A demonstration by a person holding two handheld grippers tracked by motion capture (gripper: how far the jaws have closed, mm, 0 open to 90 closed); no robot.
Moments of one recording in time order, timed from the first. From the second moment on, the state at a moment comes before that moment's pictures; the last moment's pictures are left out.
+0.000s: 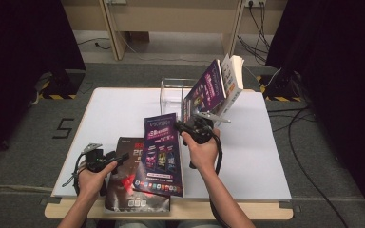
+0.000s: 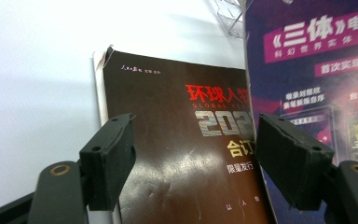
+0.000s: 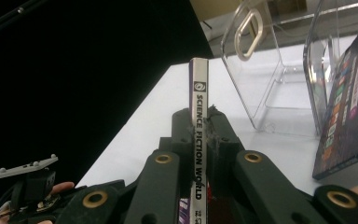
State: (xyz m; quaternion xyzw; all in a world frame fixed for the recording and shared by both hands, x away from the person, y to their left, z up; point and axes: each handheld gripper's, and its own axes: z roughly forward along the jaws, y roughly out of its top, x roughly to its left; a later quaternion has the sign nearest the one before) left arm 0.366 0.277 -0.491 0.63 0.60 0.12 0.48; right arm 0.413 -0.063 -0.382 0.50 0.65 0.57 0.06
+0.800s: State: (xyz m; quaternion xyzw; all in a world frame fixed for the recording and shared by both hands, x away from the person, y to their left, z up) left arm 0.367 0.276 -0.491 0.63 0.60 0.13 0.48; right arm 0.402 -0.070 -0.350 0.46 0.63 0.61 0.10
